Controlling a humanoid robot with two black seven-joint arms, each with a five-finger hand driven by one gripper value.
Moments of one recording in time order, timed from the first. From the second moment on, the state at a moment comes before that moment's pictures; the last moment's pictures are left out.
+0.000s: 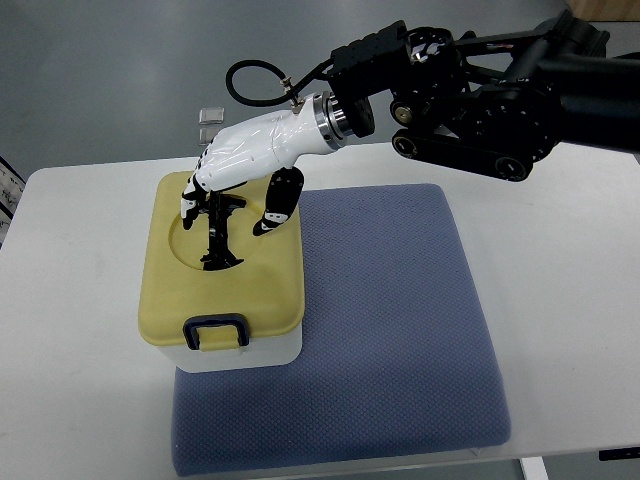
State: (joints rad) left arm 0.02 0.00 -0.04 -0.16 0.03 0.02 0.06; right arm 1.65 -0.14 -0.20 1.00 -1.35 0.17 0.61
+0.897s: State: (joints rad) left arm 0.02 0.00 -0.04 -0.16 0.03 0.02 0.06; right arm 1.64 -0.09 -0.20 0.97 -1.35 0.16 0.57
